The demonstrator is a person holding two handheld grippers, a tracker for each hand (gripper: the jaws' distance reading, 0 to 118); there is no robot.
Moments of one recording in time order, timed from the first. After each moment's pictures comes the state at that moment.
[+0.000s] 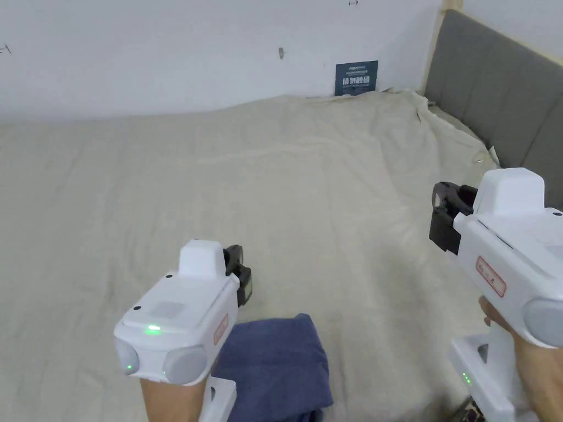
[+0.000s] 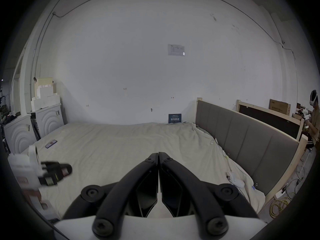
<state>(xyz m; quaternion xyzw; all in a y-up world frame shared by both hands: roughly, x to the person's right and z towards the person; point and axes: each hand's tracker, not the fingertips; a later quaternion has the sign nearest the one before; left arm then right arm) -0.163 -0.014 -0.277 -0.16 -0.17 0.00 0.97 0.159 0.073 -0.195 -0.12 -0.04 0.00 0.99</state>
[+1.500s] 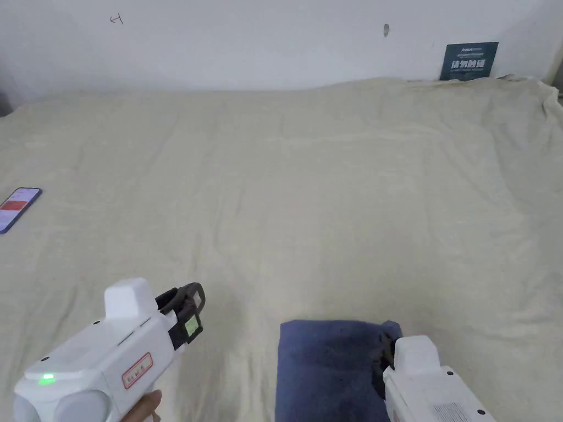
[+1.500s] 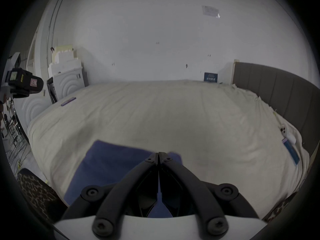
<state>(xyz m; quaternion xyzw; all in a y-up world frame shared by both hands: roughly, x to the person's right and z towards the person) -0.326 -0.052 -0.247 -0.26 -0.08 0.14 0.95 0.022 -0.179 -0.237 -0.27 0.07 0.01 0.96</state>
